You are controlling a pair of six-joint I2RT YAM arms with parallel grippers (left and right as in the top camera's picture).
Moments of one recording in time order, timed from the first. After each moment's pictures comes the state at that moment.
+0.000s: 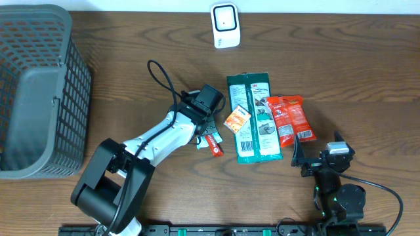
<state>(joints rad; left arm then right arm) -0.58 1.79 1.05 -0.55 -0.11 -0.78 0.07 0.03 0.01 -0.07 -0.03 -0.01</state>
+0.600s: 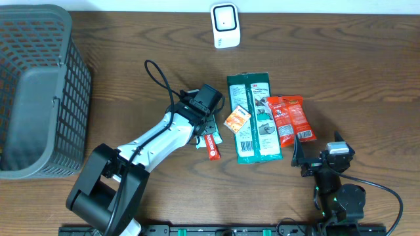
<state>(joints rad) -0.58 1.75 1.05 -0.57 -0.11 -0.78 0.07 0.03 0.01 -0.07 -0.03 -0.01</state>
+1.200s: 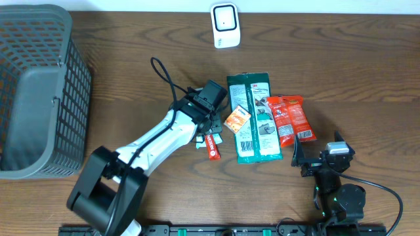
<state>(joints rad) -0.61 1.76 1.12 -0.63 -0.03 -0.75 0.07 0.03 0.01 -0.07 -0.03 -0.01</state>
